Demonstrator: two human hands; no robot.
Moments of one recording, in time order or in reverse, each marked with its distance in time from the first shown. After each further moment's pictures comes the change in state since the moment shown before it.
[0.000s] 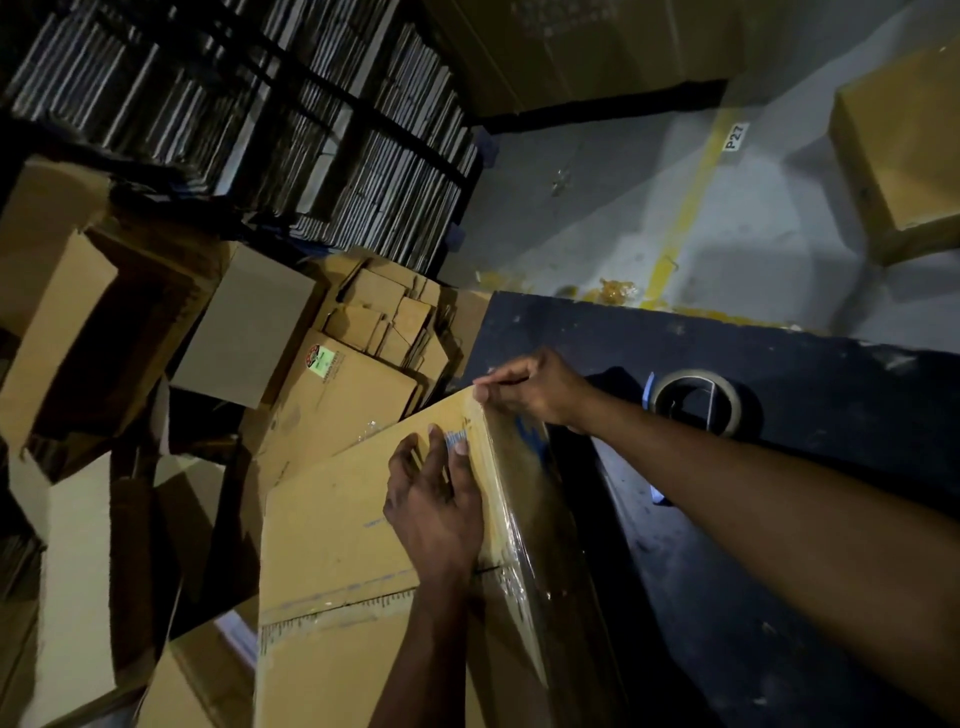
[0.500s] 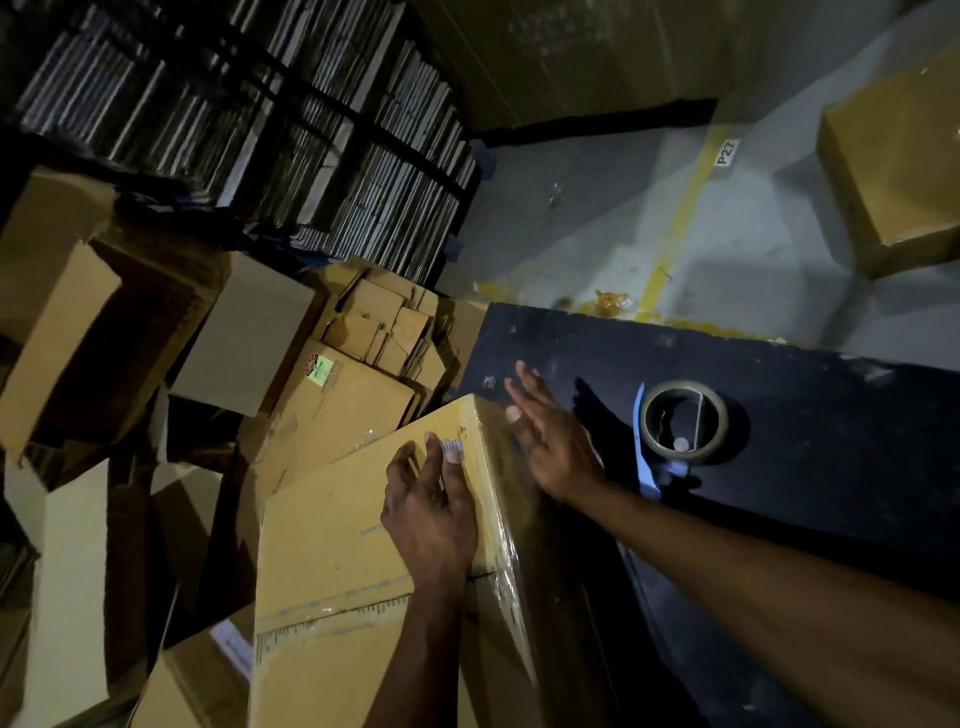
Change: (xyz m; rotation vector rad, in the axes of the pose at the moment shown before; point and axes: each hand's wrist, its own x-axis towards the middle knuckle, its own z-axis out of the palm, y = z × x) left_hand -0.001 0.003 -0.004 0.020 -0.020 0.016; right_hand -0.045 0.042 0.037 -0.269 0.349 -0.250
